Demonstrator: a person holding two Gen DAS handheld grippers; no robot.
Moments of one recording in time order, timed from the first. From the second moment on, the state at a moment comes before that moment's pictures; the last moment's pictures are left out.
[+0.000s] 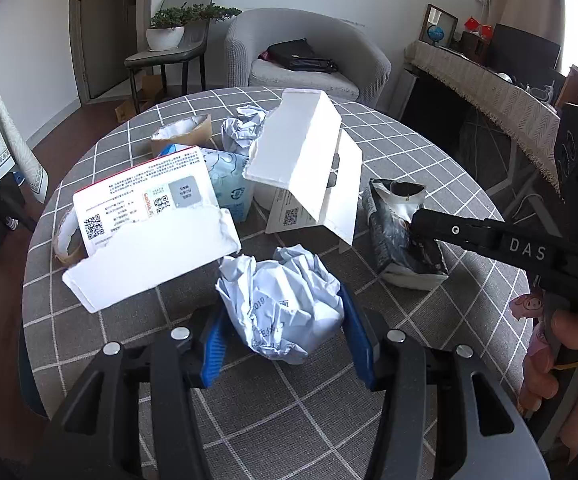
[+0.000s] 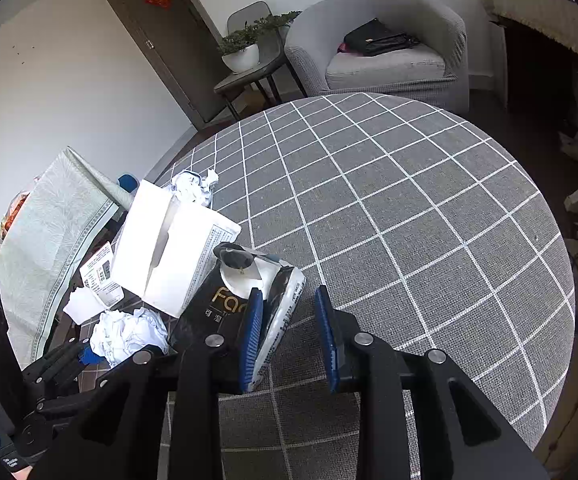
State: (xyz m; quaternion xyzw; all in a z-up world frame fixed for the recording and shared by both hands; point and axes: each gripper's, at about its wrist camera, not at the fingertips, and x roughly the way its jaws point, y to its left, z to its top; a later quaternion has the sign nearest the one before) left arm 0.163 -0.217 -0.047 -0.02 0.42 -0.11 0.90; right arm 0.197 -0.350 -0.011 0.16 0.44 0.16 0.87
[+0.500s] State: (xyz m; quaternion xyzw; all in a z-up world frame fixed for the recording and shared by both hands) left arm 0.151 -0.213 -0.032 -0.03 0.41 -0.12 0.90; right arm 0.192 -0.351 0.011 0.18 0.42 0.17 0.87
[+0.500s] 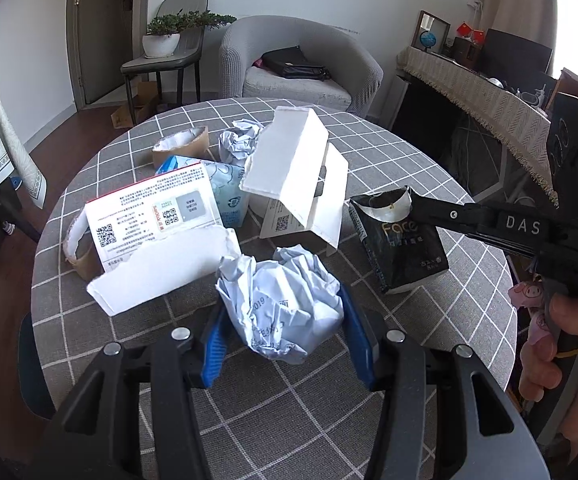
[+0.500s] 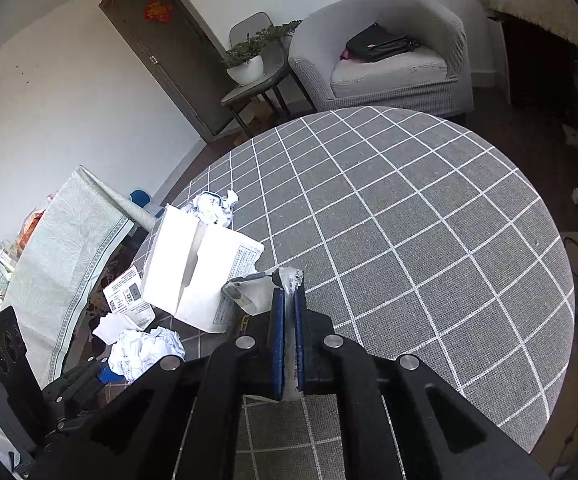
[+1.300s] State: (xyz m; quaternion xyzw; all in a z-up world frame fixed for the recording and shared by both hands) left arm 0.104 -0.072 0.030 -0.02 0.35 -0.07 0.93; right arm 0.167 -0.278 0.111 0.10 0.33 0.19 0.92
